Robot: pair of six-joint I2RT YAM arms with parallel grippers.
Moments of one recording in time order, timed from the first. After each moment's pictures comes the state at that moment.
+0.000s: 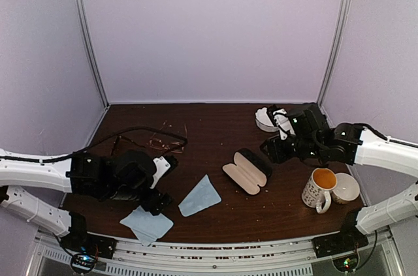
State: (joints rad) left arm -1.21 1.13 0.78 -0.57 -0.33 -0.28; right arm 0.85 1.18 0.93 -0.44 0.24 0.27
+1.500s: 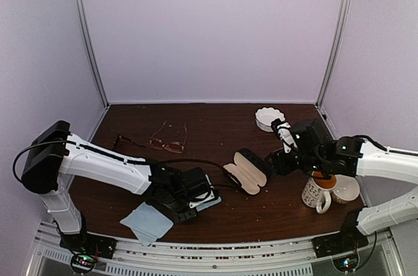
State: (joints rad) left arm -1.24 1.76 1.04 -0.57 -0.19 -0.01; right arm 0.86 1.11 0.78 -0.39 0.27 0.30
